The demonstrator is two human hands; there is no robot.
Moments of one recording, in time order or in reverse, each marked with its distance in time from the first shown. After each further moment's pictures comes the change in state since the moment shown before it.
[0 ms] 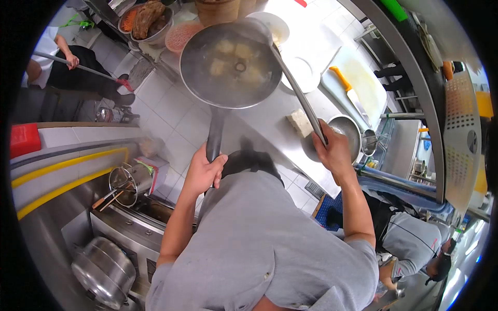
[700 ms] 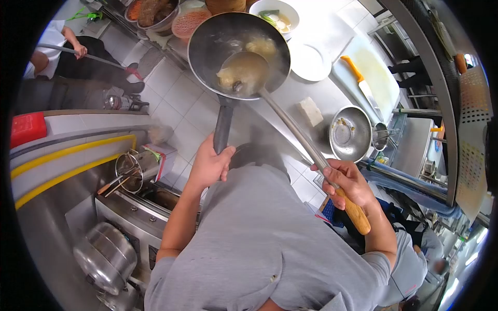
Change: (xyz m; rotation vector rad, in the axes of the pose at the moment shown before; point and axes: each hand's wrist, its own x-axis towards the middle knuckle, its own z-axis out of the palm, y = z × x) left_hand -0.016 0.002 0.022 0.050 0.084 -0.051; right_hand -0.060 -0.048 -0.064 1.010 -0.695 0.745
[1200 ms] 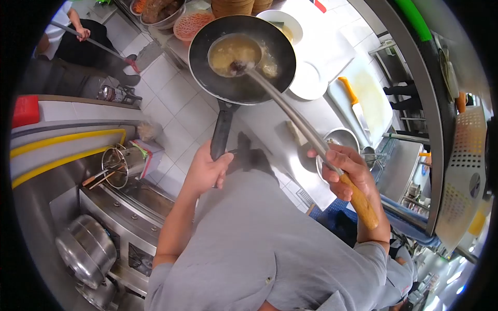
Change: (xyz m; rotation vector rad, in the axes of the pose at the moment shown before) left_hand 0.016 0.012 0.021 -0.149 -0.019 0.009; right_hand 0.027 -0.081 -0.021 0.144 -0.067 -0.041
